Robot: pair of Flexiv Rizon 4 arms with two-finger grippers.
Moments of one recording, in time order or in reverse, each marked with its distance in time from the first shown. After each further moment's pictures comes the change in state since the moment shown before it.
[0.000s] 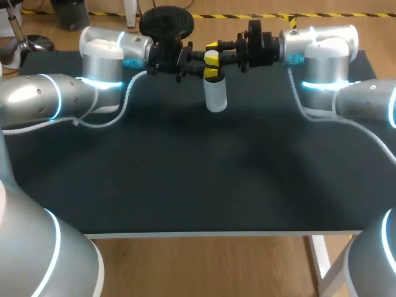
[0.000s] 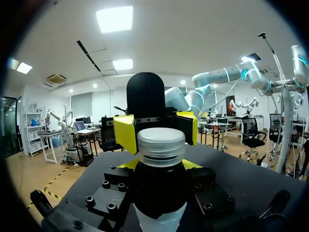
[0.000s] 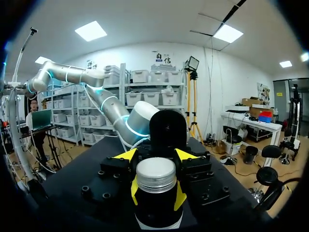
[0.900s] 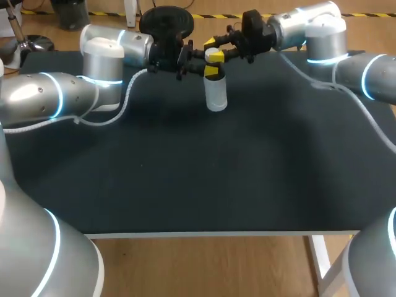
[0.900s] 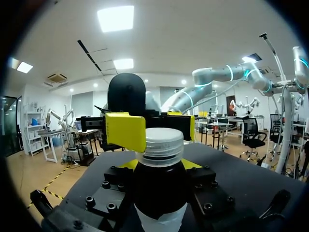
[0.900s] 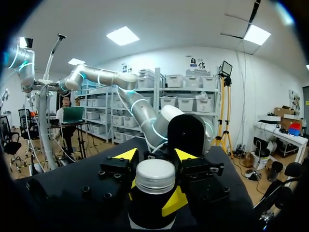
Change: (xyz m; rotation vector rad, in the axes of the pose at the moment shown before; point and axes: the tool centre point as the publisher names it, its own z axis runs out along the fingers) left arm -0.004 -0.001 0.000 -0.006 -0.001 -0.001; right arm 0.000 0.003 -0.004 -0.045 0.340 -0.068
